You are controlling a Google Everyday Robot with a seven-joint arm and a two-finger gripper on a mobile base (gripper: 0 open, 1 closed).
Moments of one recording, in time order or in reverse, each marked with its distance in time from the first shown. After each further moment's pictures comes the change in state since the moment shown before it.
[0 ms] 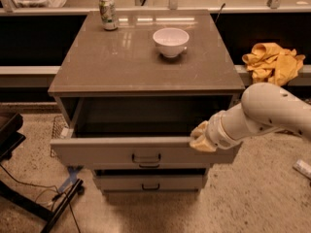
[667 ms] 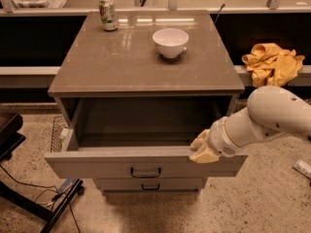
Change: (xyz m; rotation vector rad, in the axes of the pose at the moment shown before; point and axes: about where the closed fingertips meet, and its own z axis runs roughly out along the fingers) arm -0.002 0.033 -0.010 -0.070 -0.023 -0.011
